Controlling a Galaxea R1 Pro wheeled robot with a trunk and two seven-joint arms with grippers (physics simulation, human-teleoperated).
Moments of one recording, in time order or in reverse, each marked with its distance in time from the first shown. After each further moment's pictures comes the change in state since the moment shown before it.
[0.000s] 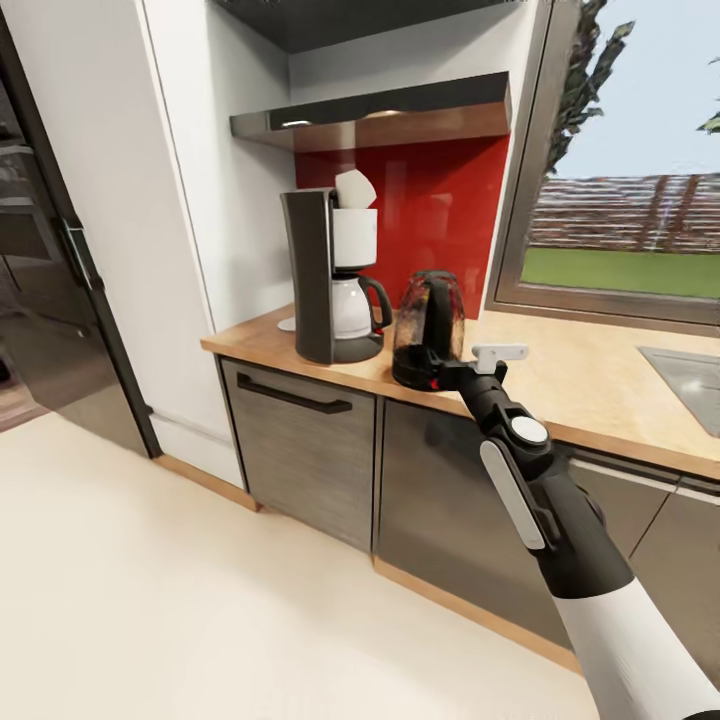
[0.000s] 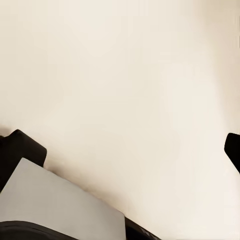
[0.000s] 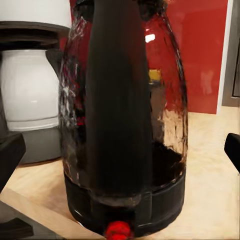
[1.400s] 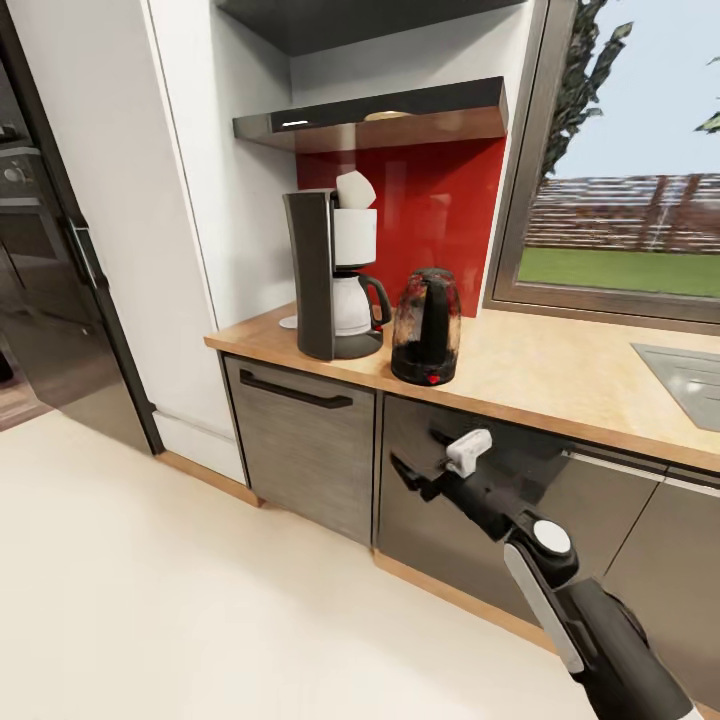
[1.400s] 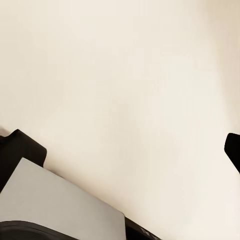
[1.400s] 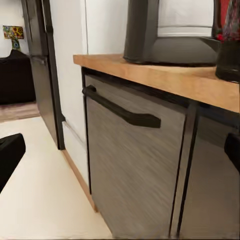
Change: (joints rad) left arm 0.000 0.000 0.000 0.000 0.000 0.000 0.000; right arm 0.327 -0.091 -0.009 -0.005 0.008 -0.230 0.585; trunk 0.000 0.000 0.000
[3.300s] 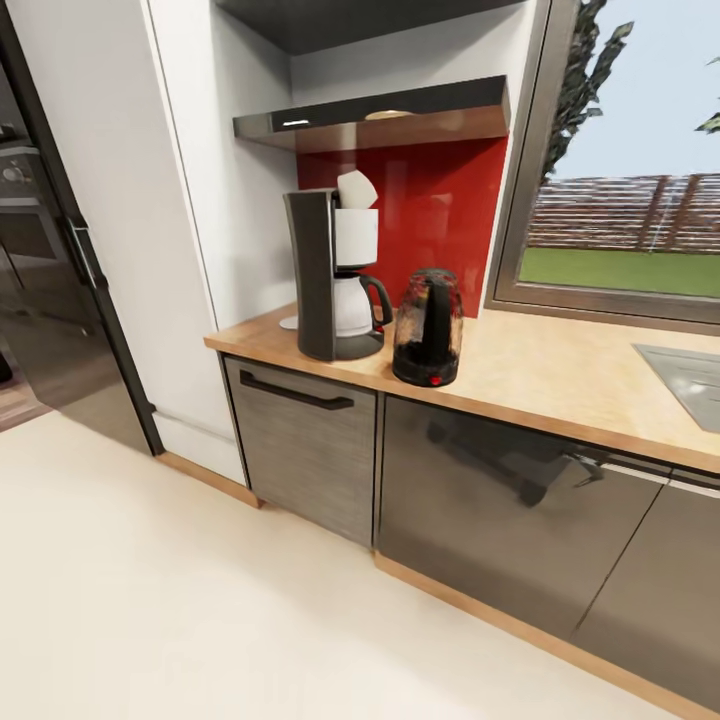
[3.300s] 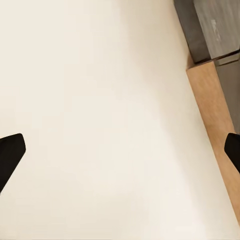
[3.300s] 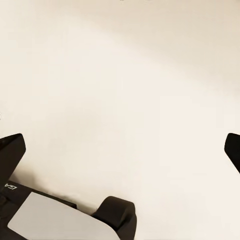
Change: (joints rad) left arm 0.000 -0.012 0.018 -0.235 -0.002 0.001 -0.002; right arm 0.189 -0.294 -0.197 1.353 -0.037 -0.325 0.510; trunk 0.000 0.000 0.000
